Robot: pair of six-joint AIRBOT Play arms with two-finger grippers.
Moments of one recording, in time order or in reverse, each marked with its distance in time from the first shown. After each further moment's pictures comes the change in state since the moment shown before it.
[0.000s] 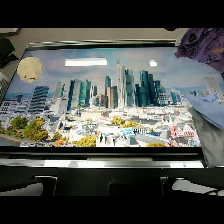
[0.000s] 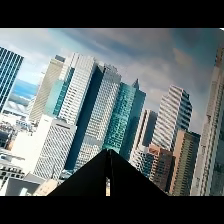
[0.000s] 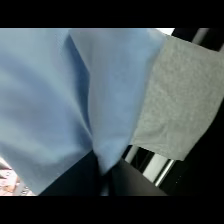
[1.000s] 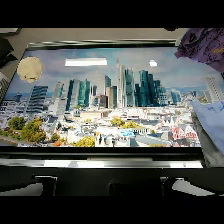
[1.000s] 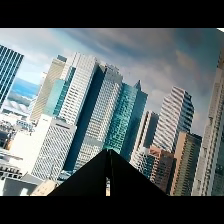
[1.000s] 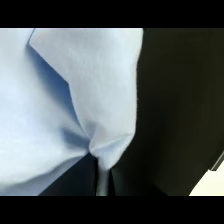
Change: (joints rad) left arm 0.010 0.000 0.000 0.002 0.001 0.000; right arm 0.000 0.078 -0.340 -0.303 -0.008 -0.018
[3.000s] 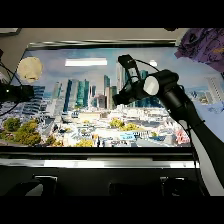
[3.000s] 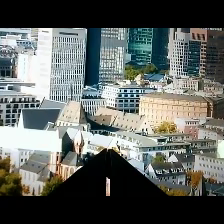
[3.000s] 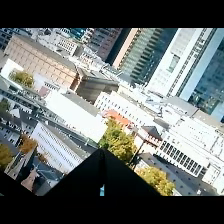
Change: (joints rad) left arm -0.100 0.347 -0.615 0.042 0.034 0.290; right arm 1.272 0.047 0.113 0.573 -0.575 -0.412
